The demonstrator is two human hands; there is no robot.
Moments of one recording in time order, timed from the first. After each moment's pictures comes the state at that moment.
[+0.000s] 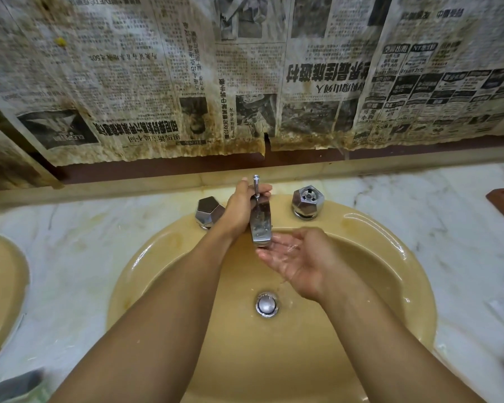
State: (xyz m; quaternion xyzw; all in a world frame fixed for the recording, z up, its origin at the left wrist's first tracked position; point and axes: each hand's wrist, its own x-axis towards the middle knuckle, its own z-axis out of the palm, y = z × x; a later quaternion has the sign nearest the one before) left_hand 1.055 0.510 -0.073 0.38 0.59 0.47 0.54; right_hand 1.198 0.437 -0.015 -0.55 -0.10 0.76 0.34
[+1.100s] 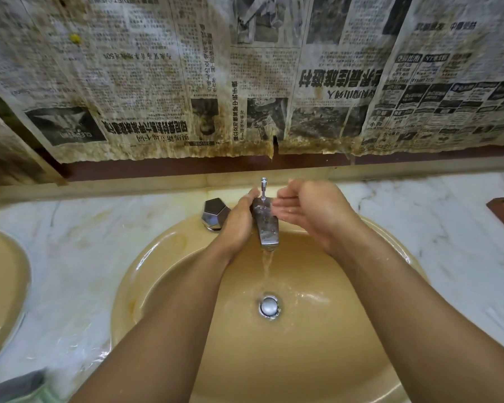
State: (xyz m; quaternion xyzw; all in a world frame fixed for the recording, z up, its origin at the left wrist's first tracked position) left_hand 1.045 0.476 -0.068 0.40 0.62 0.44 0.52; right_hand 1.184 0.478 0.035 -0.60 -0.41 0.60 0.33
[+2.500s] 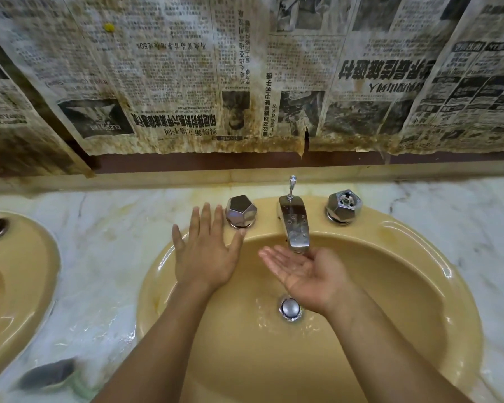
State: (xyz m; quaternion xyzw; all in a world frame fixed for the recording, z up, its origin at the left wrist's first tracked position) left_hand 0.966 0.406 -0.107 0.56 0.82 0.07 0.08; right_hand 1.161 0.435 -0.044 -0.47 0.07 0.81 0.33
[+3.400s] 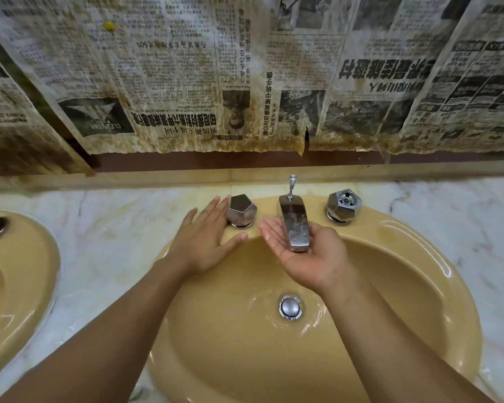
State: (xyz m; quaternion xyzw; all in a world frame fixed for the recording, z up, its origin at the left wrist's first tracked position) left_hand 0.926 0.428 -0.100 0.71 0.69 0.03 0.11; right_hand 1.152 0.454 -0.029 -0.42 0.08 0.83 0.36
